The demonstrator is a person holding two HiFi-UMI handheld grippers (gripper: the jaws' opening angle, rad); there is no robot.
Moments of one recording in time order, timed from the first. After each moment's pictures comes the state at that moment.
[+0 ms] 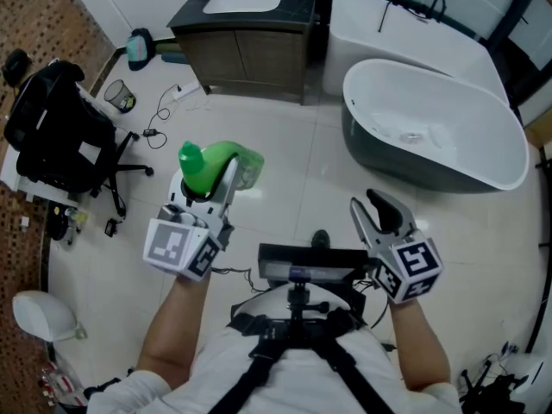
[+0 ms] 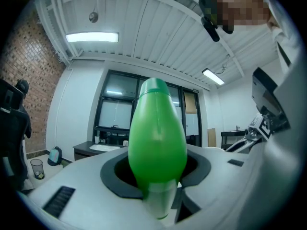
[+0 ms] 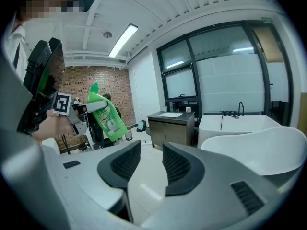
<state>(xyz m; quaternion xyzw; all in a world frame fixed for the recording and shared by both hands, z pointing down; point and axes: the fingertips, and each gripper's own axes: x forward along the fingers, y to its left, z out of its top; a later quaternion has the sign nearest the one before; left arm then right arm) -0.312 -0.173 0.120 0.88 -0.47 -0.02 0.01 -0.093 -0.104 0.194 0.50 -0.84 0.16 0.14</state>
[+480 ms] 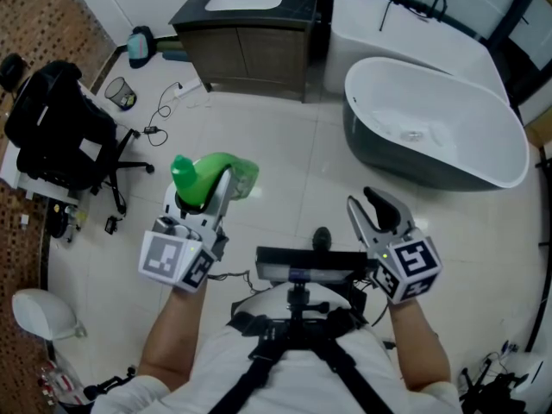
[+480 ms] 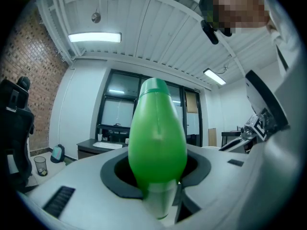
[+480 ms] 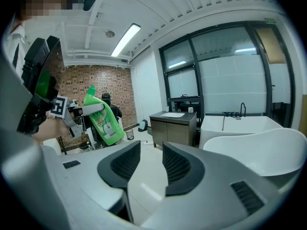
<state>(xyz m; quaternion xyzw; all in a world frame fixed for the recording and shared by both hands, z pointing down) -0.334 -0.145 0.126 0.88 -0.47 -0.02 0.02 -0.111 -0.096 0.189 0.50 -0.84 0.16 0.14</state>
